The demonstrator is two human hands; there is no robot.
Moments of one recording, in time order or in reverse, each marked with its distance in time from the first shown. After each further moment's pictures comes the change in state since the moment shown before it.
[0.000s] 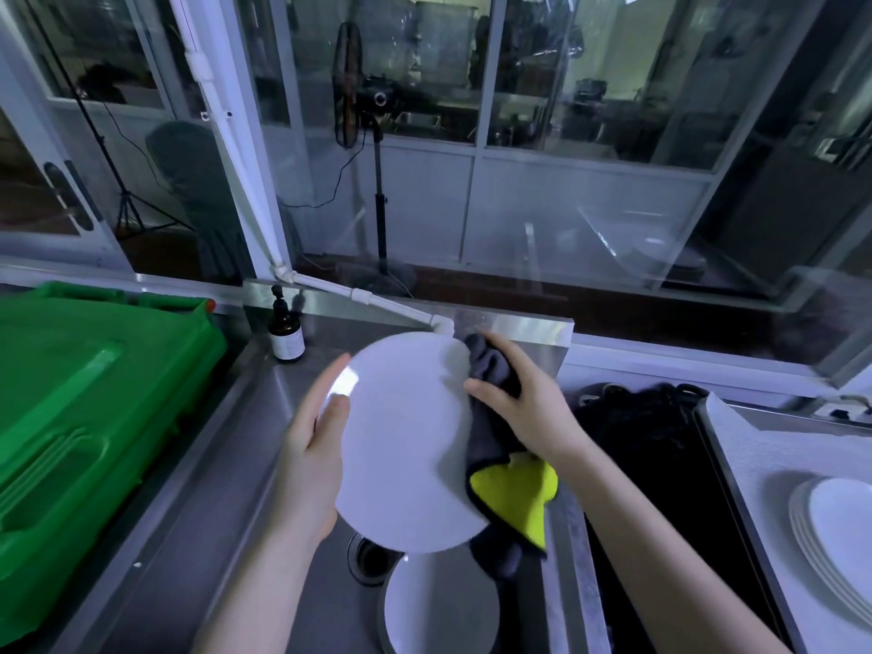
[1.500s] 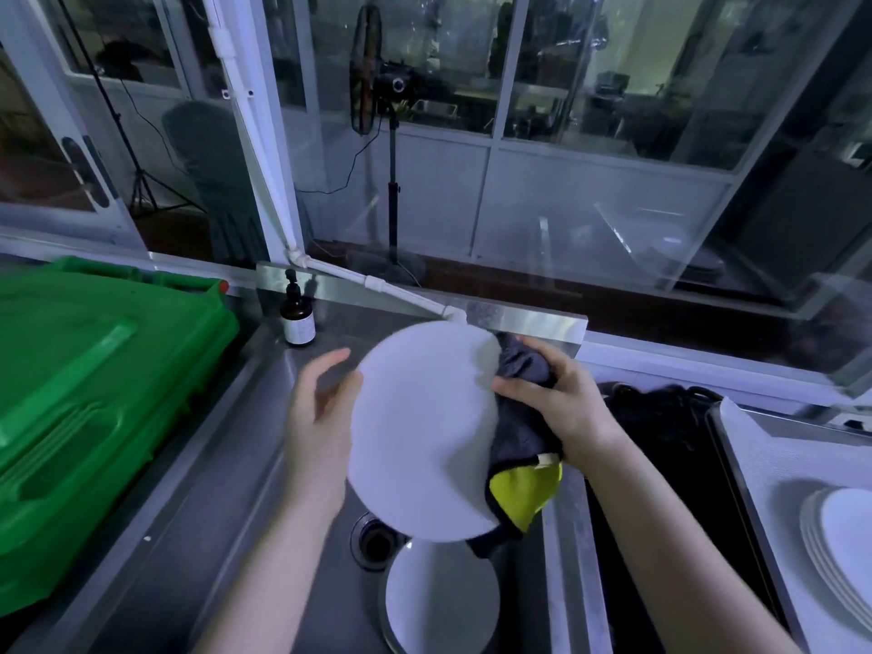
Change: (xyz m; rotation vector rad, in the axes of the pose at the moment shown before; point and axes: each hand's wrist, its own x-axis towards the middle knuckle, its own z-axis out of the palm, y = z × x) left_hand 0.003 0.011 0.005 -0.049 0.188 -0.022; right_hand 0.000 0.000 -0.004 0.492 0.065 0.192
